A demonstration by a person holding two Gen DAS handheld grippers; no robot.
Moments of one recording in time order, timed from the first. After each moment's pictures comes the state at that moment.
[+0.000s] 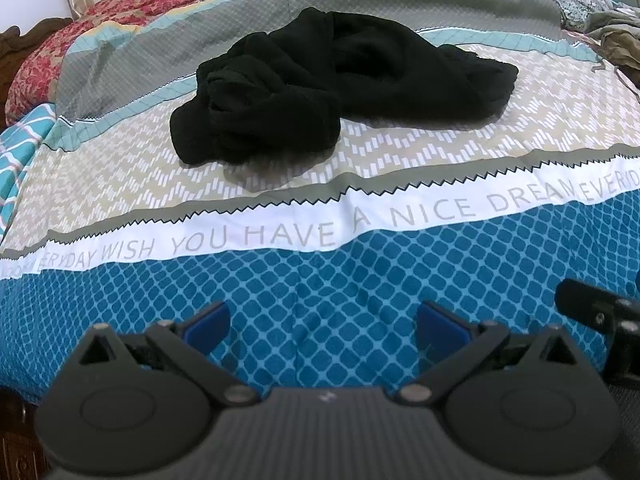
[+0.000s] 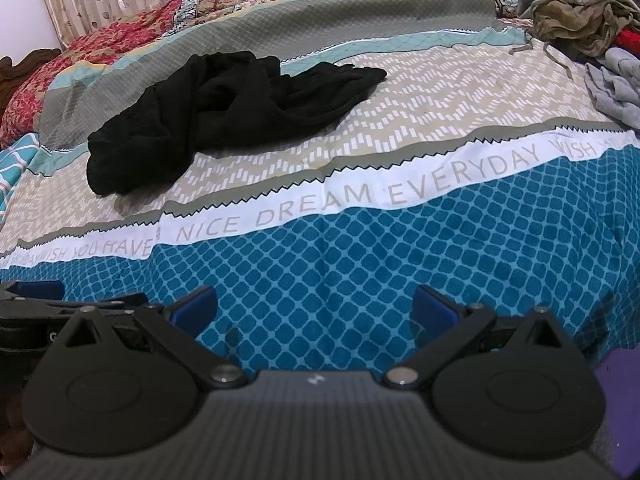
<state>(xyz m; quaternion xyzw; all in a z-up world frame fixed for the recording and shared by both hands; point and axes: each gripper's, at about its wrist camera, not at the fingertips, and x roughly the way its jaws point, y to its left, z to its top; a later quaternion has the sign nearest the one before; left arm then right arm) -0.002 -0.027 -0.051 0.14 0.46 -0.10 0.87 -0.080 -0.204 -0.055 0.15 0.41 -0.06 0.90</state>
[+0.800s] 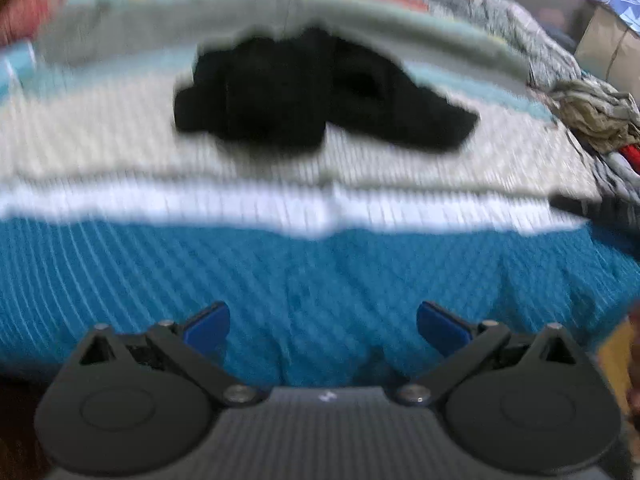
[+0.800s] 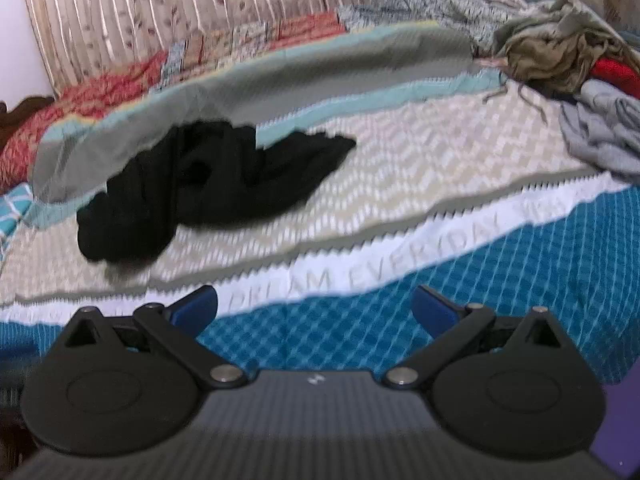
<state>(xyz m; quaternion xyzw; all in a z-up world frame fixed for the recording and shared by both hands) -0.021 0.035 -0.040 0.00 0.48 -0.19 0.86 -0.072 -0.244 -0.022 0.16 0.34 -0.09 0.92</state>
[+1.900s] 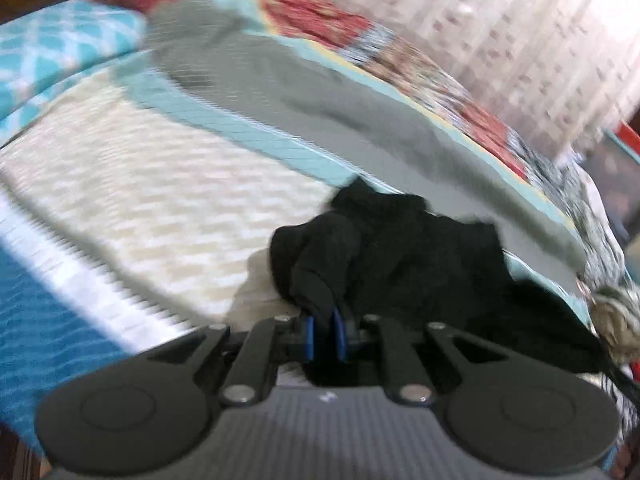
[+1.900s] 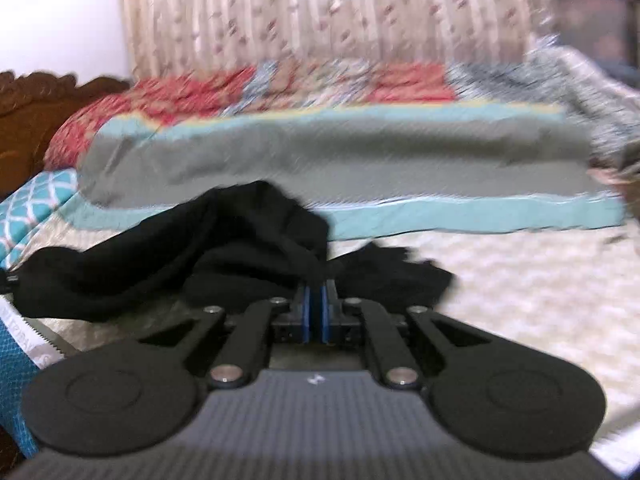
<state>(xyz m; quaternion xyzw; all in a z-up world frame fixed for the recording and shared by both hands) 0.102 0.208 0.002 -0.20 0.39 -0.08 0.89 0.014 -0.278 0.016 0.06 0.27 0.03 0.96</state>
